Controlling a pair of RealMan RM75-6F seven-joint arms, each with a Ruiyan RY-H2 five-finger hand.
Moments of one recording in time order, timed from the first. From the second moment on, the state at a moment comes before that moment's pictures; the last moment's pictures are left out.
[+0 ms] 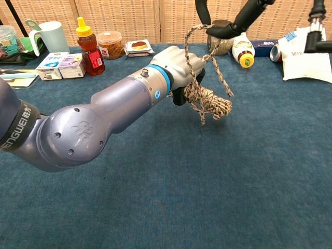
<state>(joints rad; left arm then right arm) -1.19 -2.02 -0.30 -1.11 0.81 0.98 0.92 0.79 -1.17 0.34 -2.07 -1.02 0.96 -0.46</state>
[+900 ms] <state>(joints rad) -1.13 -1.98 -0.23 -1.16 0.93 0.97 0.82 1.03 -1.26 0.42 -1.93 -0.65 1.03 -0.54</state>
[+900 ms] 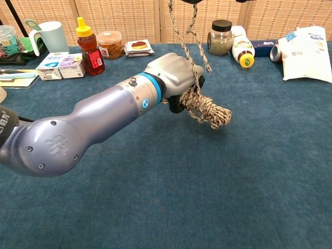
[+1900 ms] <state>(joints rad) -1.03 -1.73 -0.15 -1.34 1.21 0.90 0.43 1.09 -1.38 0.35 -1.53 -0.56 0.97 -0.48</state>
